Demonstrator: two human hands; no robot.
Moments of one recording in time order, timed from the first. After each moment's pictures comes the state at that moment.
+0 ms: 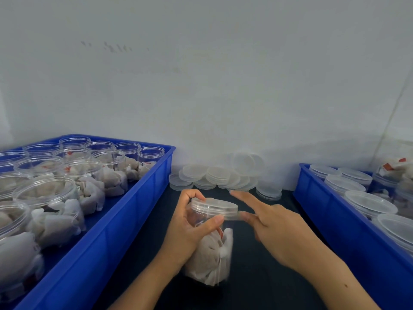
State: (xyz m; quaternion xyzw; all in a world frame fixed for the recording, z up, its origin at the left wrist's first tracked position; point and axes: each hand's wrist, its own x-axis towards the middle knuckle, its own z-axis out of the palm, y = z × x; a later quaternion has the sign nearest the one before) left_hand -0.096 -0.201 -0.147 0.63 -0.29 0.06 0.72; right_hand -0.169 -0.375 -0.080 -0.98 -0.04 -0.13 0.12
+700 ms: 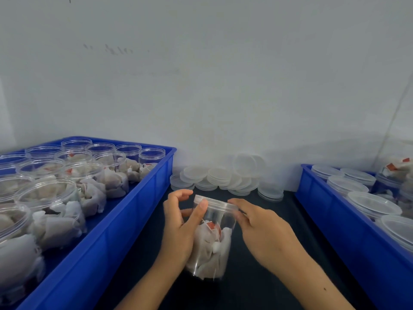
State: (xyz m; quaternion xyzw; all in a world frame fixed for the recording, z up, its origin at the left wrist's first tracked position) left_hand -0.100 -0.204 -0.147 0.67 -0.17 0.13 0.71; right_hand -0.161 -0.352 -0.092 -0.97 0.01 -0.15 0.20
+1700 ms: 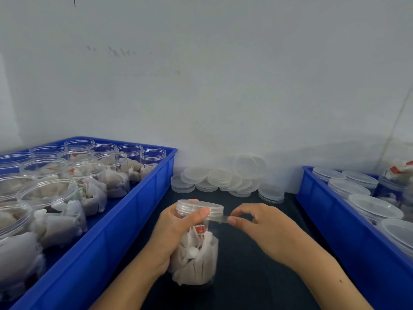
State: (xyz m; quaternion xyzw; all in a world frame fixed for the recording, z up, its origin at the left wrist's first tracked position) left_hand -0.097 -0.185 -0.133 0.65 -0.12 -0.06 0.75; right_hand -0.162 -0.371 -0.075 -0.97 0.00 -0.05 0.24
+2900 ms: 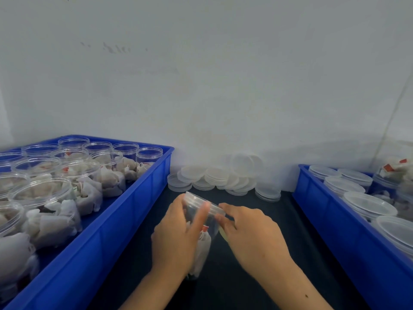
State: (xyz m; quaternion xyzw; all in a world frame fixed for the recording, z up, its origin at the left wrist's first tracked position) left_hand -0.106 -0.208 -0.147 0.82 -0.11 0.24 0.51; right_hand -0.164 -0.337 -0.087 -0.98 0.02 -0.12 0.14
